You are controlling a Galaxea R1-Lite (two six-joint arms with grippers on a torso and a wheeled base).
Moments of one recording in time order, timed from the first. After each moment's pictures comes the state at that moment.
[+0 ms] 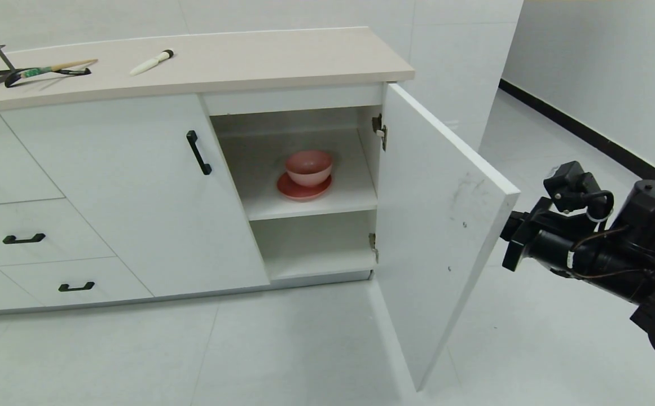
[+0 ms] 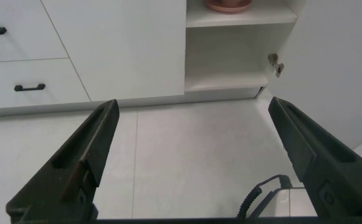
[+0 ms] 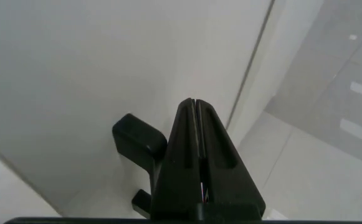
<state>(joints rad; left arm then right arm) 0.00 0.00 0.00 0.00 0.00 -0.02 0.29 1.77 -0.58 -1.28 0.48 -0.19</state>
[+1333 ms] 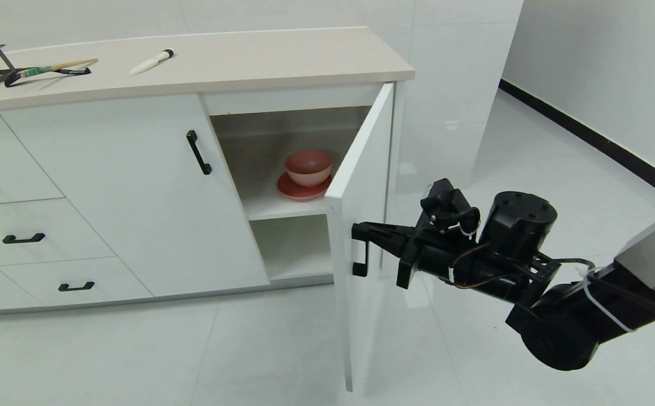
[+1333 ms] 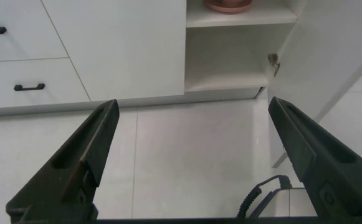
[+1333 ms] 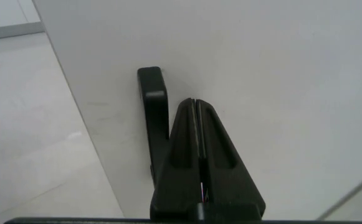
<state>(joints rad) 0.00 0.00 0.00 0.00 0.00 -0.03 0.62 2.04 -0.87 -1.32 0.48 -0.15</state>
